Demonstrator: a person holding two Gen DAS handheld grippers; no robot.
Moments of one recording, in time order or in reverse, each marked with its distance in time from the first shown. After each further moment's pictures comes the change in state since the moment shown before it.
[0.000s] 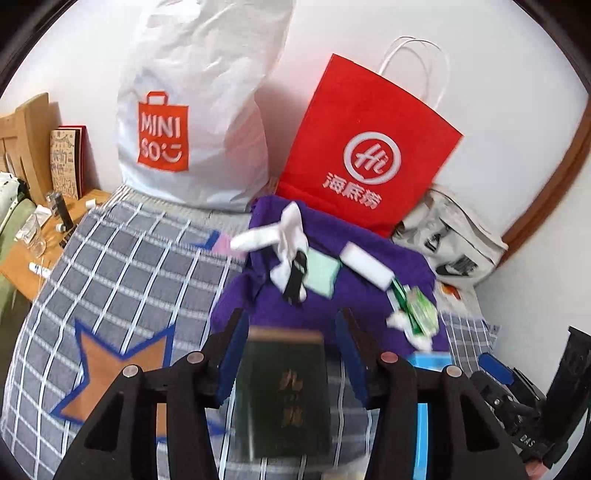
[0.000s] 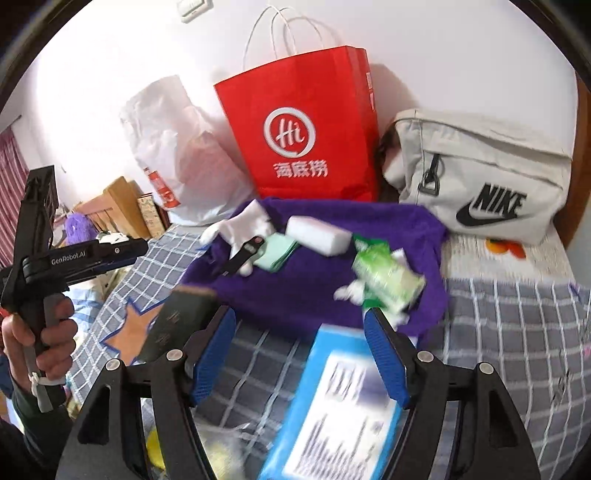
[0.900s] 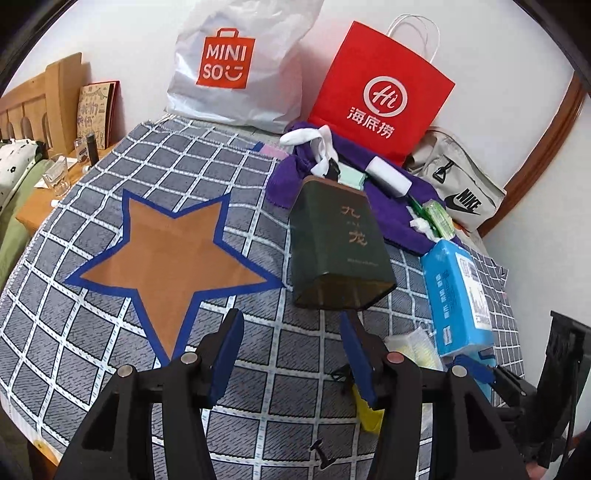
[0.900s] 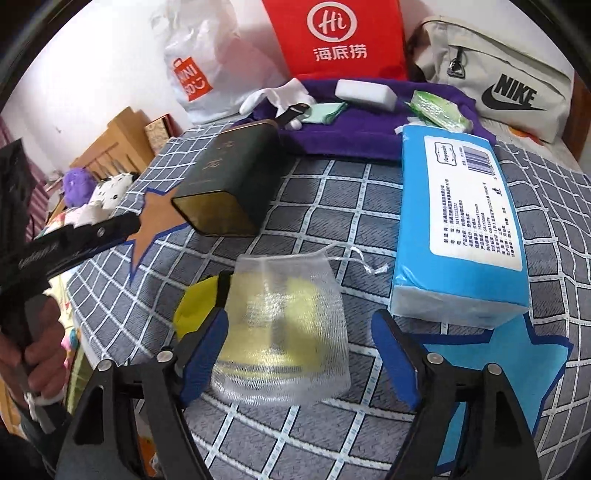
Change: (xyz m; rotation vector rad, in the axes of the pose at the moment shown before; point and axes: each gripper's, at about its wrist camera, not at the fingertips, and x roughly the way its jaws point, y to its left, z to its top) left arm -0.032 0.054 -0.129 -0.002 0.052 0.021; right arm 0.022 0.072 -0.129 0.020 0.203 -0.038
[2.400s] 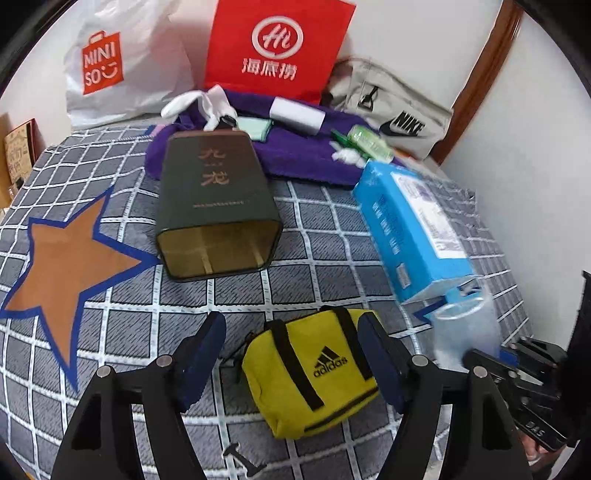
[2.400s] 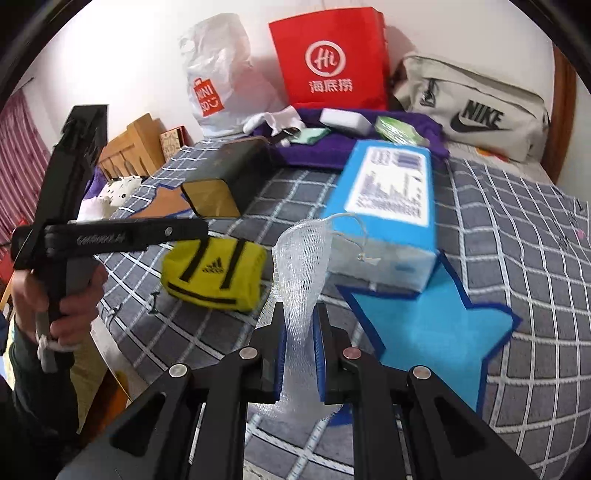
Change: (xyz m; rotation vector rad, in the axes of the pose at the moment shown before) left arm 0.038 -0.081 -0.027 0.271 0.113 -0.091; right arm -0.060 -0.044 -0.056 -0.085 -0.117 -0.003
